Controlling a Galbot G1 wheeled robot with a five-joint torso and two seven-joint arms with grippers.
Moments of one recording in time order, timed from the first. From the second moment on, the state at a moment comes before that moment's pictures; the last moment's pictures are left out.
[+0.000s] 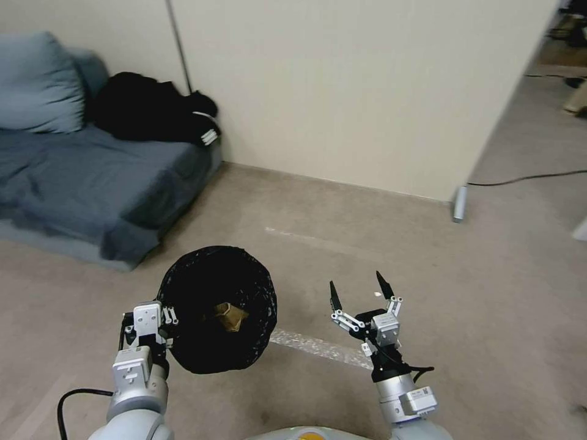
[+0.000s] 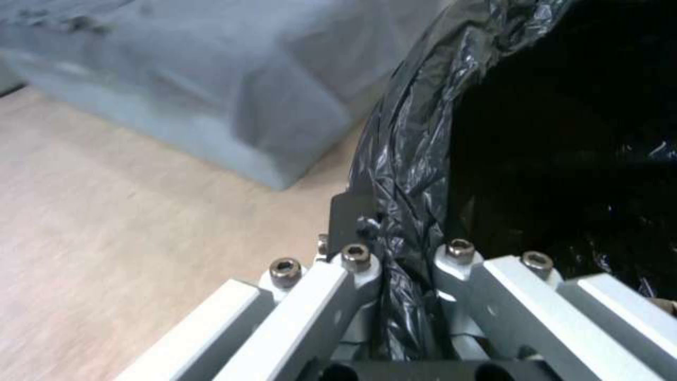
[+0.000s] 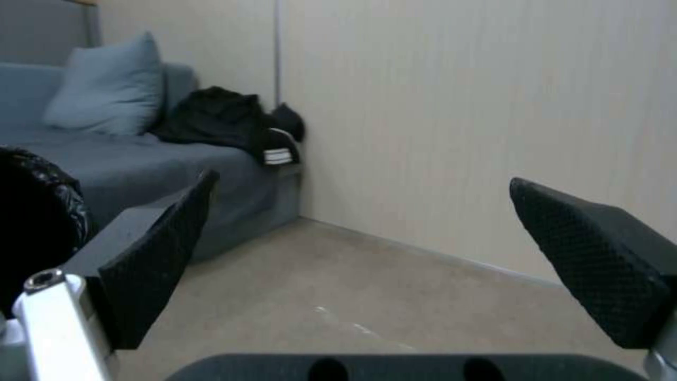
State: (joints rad) left arm 1.82 -1.50 -0.60 -2.34 -0.02 0.35 -0.26; right arm -1.69 1.45 0.31 1.99 -0.04 0.42 0.00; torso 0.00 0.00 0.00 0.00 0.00
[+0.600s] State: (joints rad) left arm 1.82 -1.50 -0.60 -2.34 -0.01 0.36 -0.26; right arm -1.67 1.43 0.32 2.01 -0.03 0.40 0.00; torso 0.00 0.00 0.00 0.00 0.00
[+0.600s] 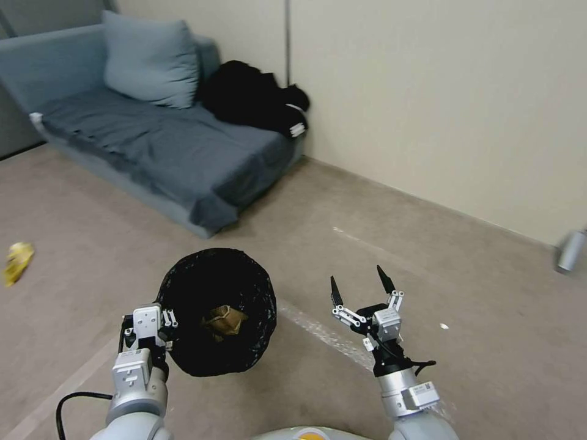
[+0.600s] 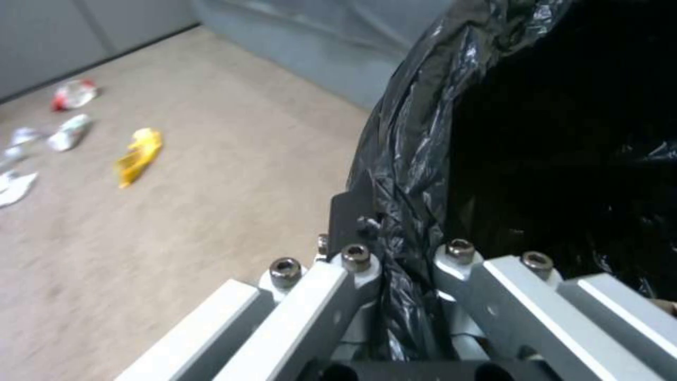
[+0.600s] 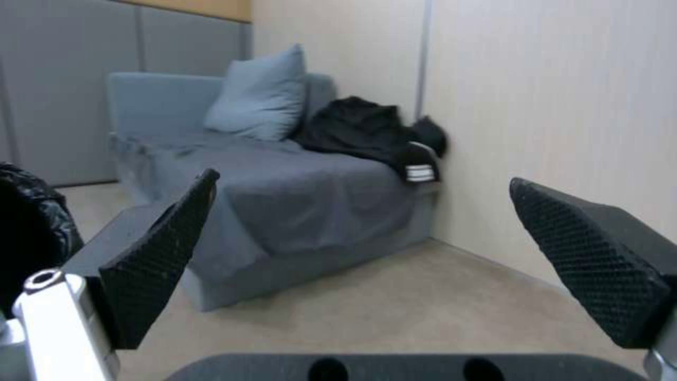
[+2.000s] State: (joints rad) left arm 1.82 -1.50 -0.60 -2.34 0.00 0.36 -0.26; right arm -1.67 1.43 0.34 2.03 -0.03 0.39 -0.01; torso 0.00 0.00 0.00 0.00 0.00
